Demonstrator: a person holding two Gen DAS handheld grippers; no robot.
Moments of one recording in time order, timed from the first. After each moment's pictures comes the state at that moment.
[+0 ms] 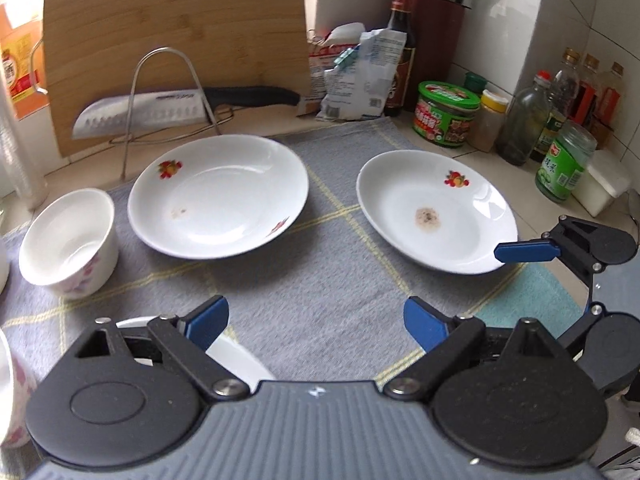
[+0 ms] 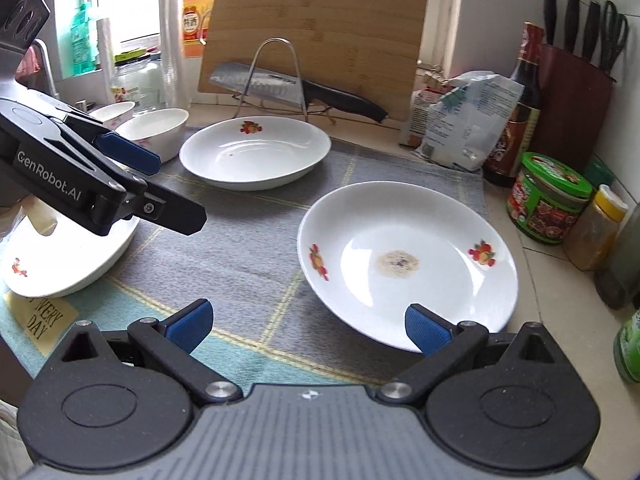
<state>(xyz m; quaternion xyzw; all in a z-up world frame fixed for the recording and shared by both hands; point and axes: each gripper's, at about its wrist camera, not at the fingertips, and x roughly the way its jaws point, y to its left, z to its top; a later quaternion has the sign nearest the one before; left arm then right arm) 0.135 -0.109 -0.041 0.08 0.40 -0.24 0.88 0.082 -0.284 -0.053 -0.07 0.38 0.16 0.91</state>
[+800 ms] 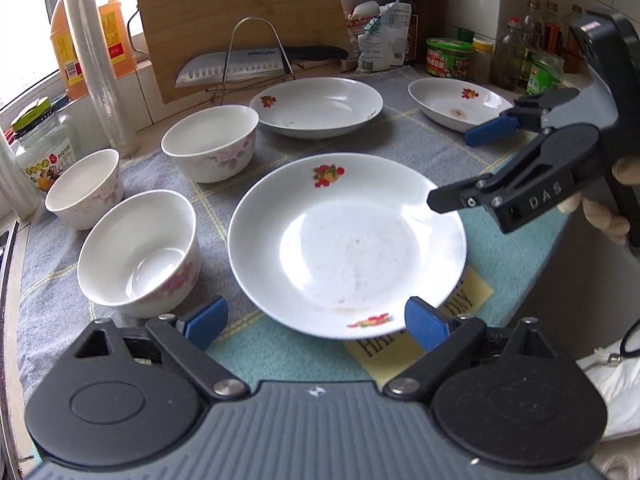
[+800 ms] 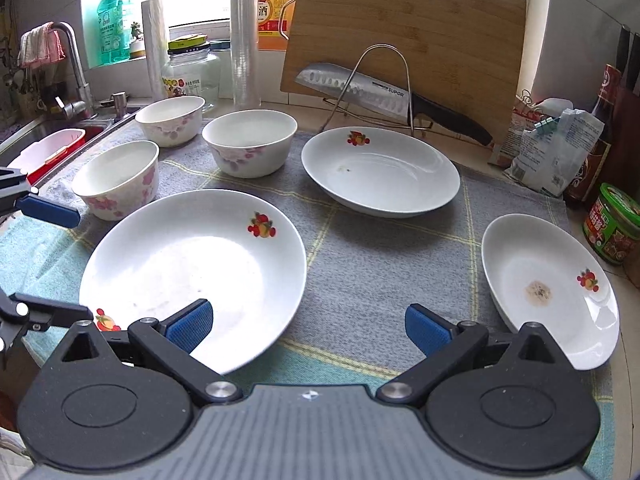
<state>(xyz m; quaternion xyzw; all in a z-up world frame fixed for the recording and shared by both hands) 0.050 0.054 -0.049 0.16 0.38 -0.27 0.87 0.074 -0.141 -0.037 -0.07 0.39 0.15 0.91</state>
